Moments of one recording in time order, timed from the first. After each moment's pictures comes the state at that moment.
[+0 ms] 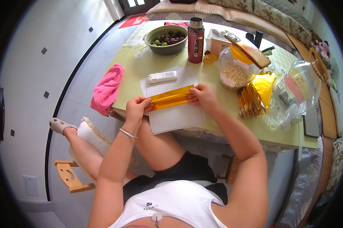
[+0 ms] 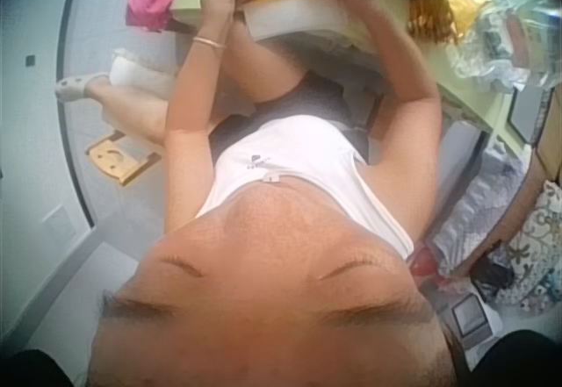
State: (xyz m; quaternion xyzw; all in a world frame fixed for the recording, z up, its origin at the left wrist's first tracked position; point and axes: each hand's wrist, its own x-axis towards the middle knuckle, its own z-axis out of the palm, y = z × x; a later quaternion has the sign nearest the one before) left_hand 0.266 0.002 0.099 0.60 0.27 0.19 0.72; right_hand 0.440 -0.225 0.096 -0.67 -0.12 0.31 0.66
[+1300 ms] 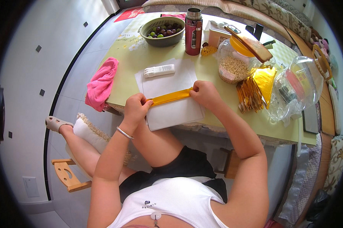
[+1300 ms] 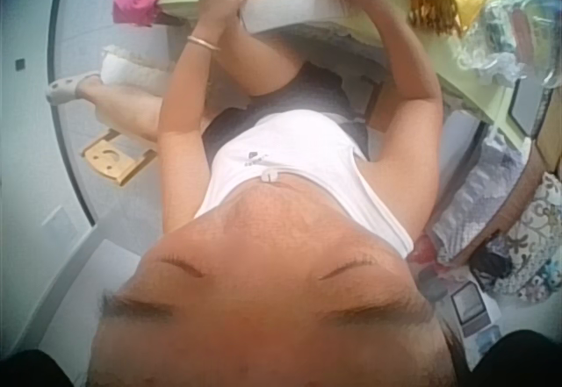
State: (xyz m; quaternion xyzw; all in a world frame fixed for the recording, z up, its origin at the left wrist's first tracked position) left_hand 0.253 -0.009 0.104 0.92 0.17 0.22 0.29; right_hand 0.430 -0.241 0.109 -0.87 -0.33 0.08 0.36
